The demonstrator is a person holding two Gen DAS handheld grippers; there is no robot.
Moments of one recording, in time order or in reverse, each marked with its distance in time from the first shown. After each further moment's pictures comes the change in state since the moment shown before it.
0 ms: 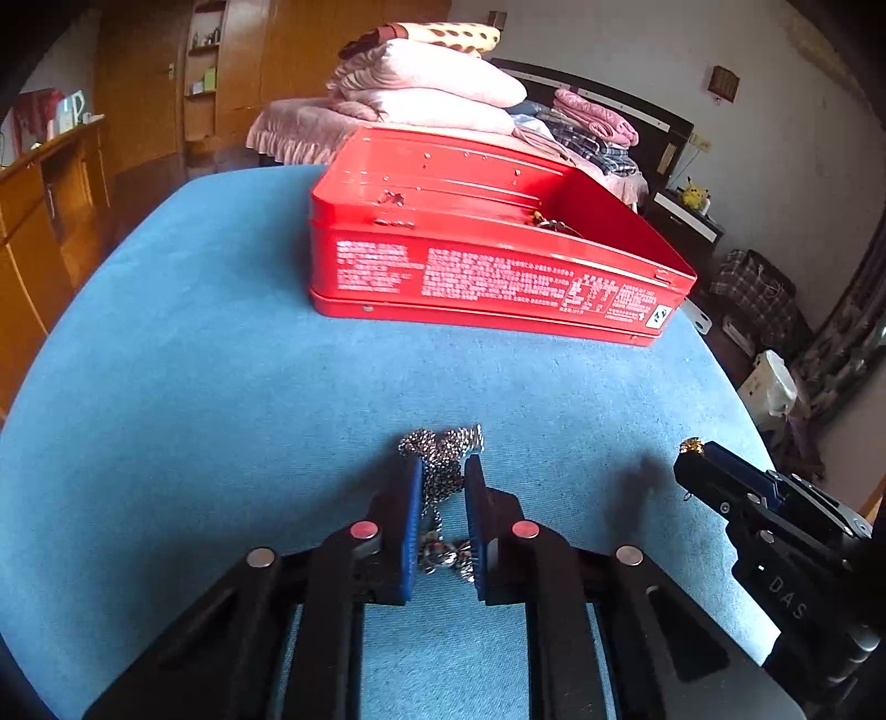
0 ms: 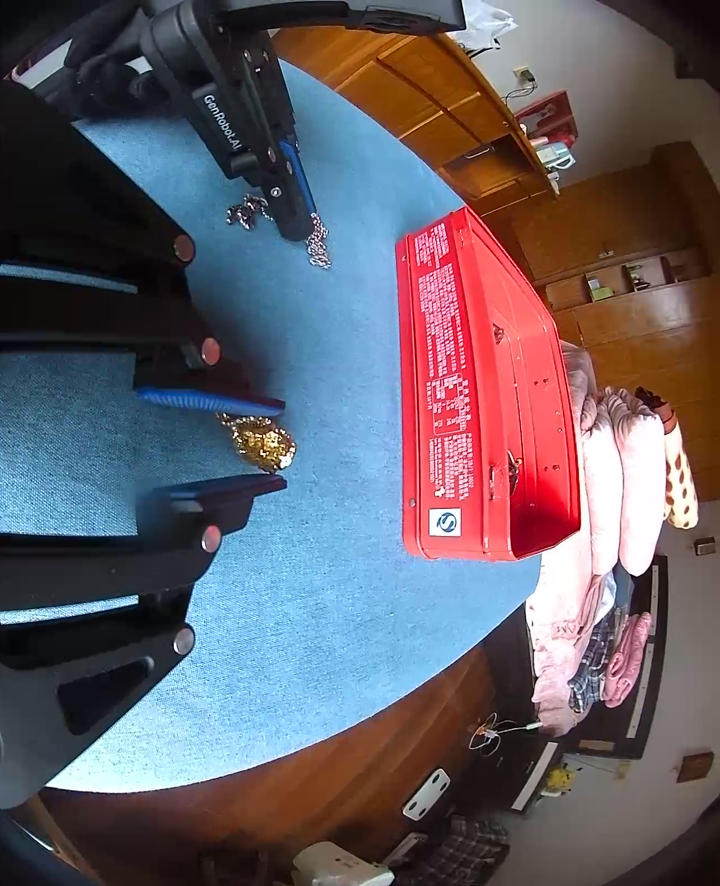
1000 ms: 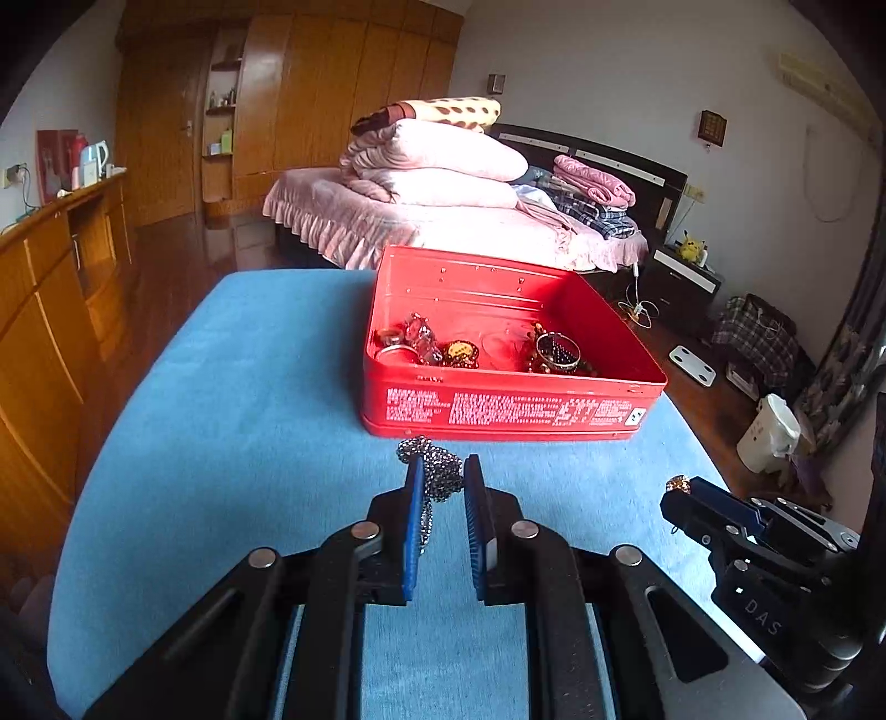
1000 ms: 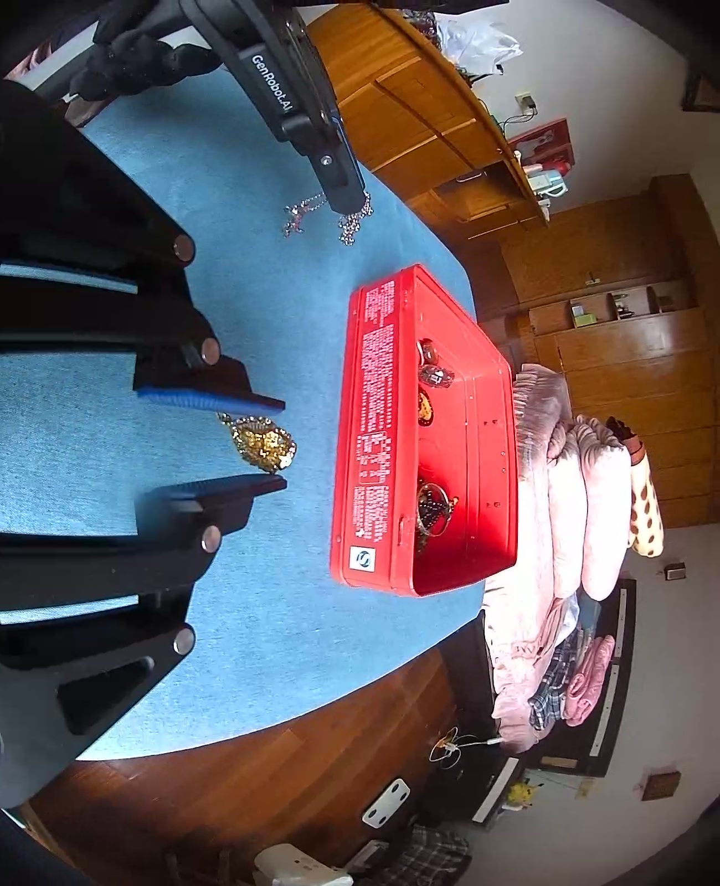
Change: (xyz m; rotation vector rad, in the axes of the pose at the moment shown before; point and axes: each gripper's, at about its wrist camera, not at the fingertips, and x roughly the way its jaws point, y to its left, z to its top) left arm -0.062 0.003 0.031 0.028 -0.183 0.041; right arm -0.031 0.023 0.028 -0.055 -0.067 0.031
